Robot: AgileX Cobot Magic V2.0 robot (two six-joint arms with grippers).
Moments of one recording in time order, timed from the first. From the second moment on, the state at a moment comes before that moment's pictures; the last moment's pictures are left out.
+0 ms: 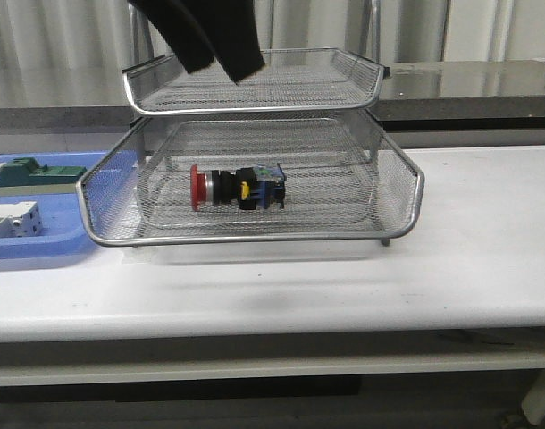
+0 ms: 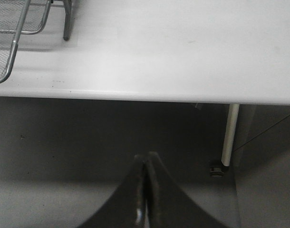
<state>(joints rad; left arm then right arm) -0.50 1.78 -1.78 -0.22 1.24 0.55 0.12 0.51 -0.76 -0.11 1.06 0.08</state>
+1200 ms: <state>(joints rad) -0.01 0.79 -0.76 -0.29 0.61 0.47 0.12 0.51 -0.76 -0.11 1.06 0.08</state>
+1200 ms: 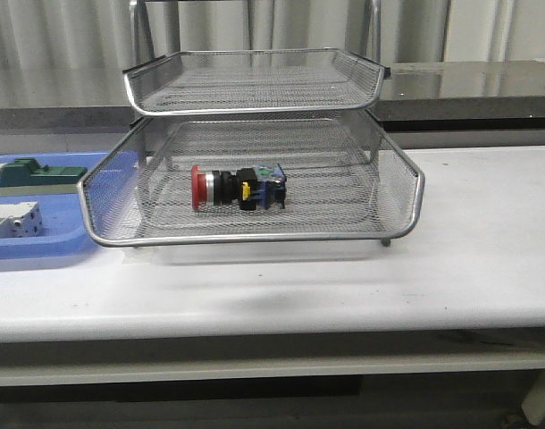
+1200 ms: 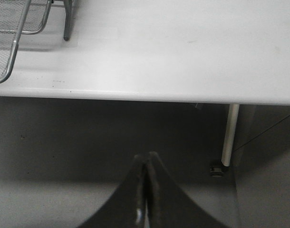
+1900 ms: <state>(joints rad) -0.01 0.28 -0.30 -0.43 0.17 0.46 0.12 0.51 -0.76 -0.11 1.06 0.08</state>
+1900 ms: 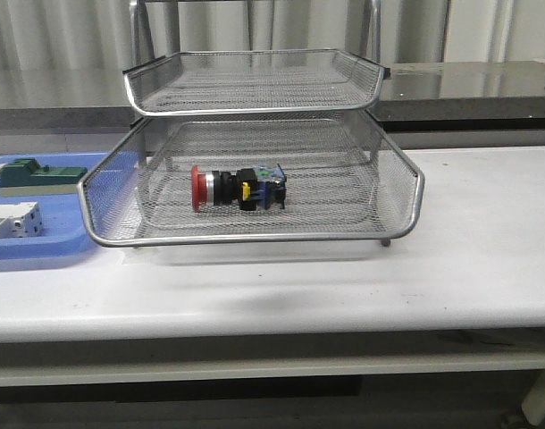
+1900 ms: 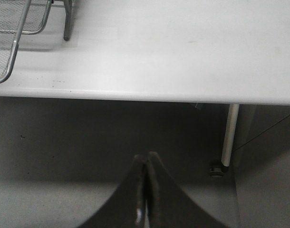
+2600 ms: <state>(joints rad) -0.01 0.28 -0.29 -0.44 0.14 0.46 0.12 0.51 -0.76 -0.11 1.06 0.08</state>
